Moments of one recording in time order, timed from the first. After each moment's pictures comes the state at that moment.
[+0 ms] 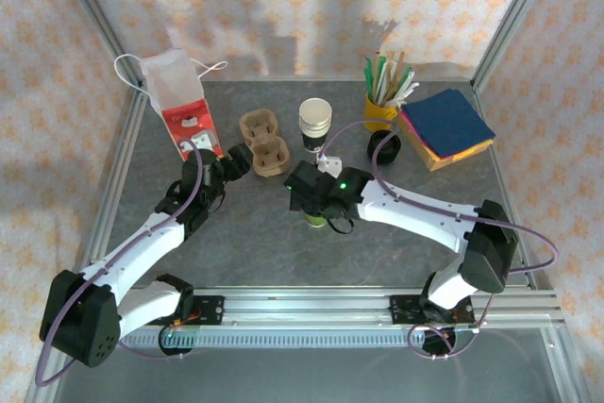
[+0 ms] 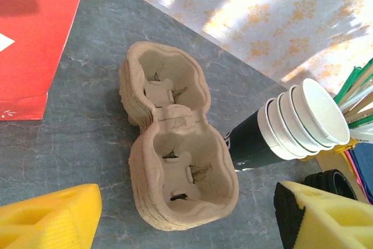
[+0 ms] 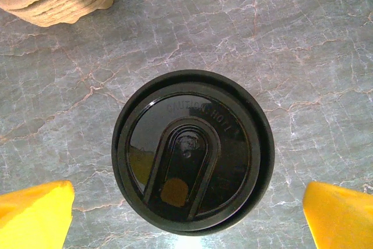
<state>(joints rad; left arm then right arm) -0.33 1.07 0.60 0.06 -0.15 -0.72 1.03 1.54 1.29 -0.93 0.36 1.01</state>
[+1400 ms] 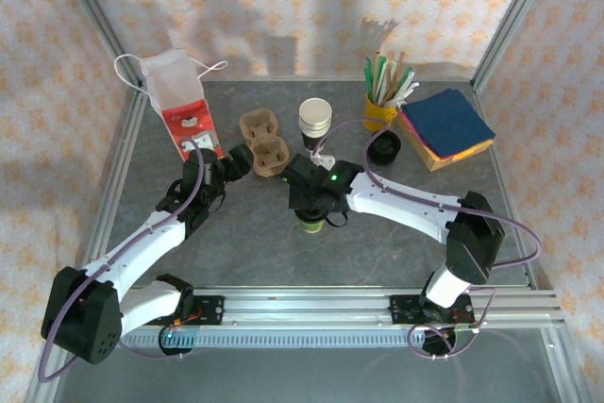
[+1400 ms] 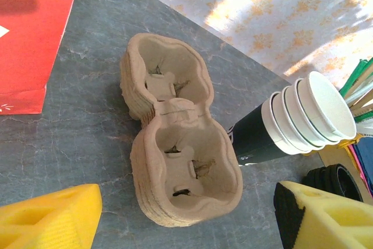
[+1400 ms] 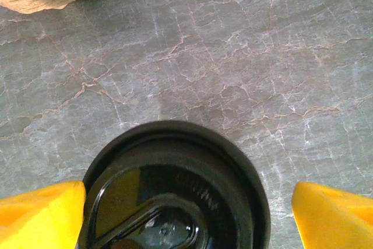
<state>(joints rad) -0.32 1.09 0.60 0.06 -0.13 -0.72 0.99 1.63 1.33 -0.92 0.29 0.95</state>
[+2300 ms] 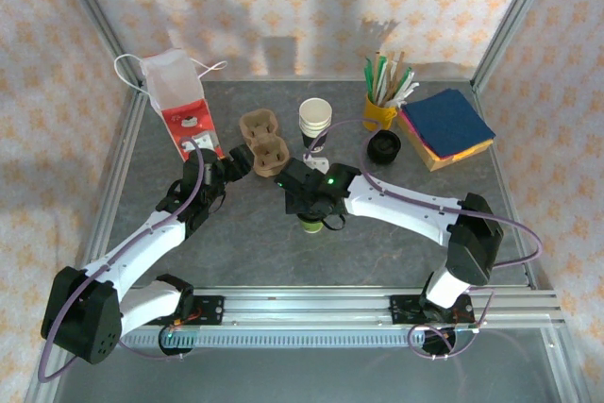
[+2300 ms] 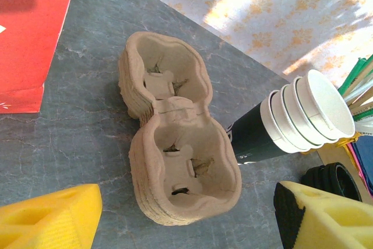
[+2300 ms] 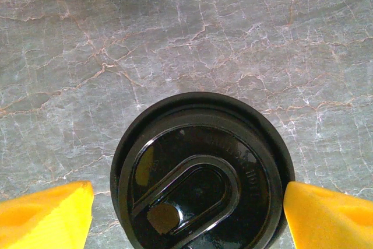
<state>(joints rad) -0.32 1.09 0.60 0.06 -0.12 -0.72 1.03 1.63 1.36 -0.95 0.29 0.92</state>
